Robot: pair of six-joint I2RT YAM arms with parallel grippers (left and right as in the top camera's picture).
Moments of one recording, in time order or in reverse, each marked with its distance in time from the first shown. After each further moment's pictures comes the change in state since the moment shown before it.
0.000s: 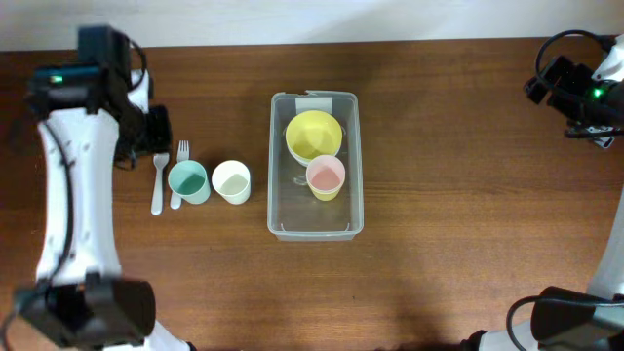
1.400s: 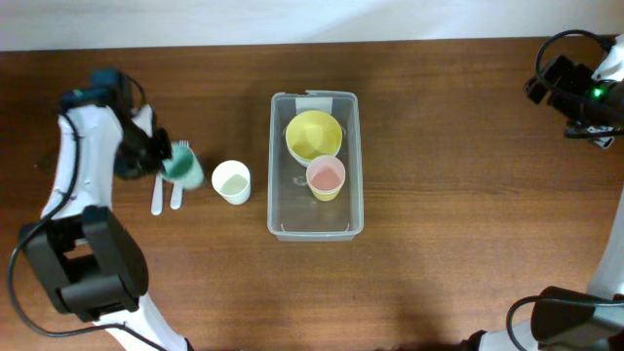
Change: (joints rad) left arm 0.111 0.179 -0.136 0.190 0.101 0.012; right arm 0.000 0.000 0.000 0.000 0.000 0.000
